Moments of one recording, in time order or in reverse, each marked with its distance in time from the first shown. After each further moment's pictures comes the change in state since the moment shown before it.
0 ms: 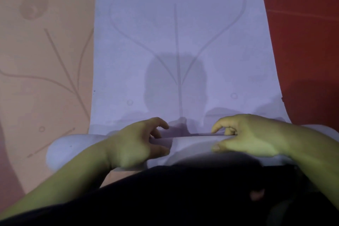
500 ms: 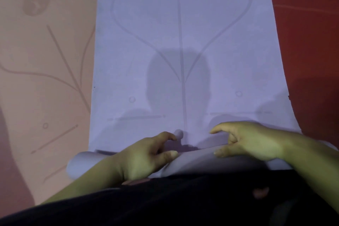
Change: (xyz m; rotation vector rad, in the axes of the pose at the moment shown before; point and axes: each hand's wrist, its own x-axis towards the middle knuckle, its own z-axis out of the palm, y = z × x) left_hand -0.002 -0.022 0.040 -0.029 -0.088 0.037; right_hand 0.024 0.032 0.028 0.152 -0.022 -0.049
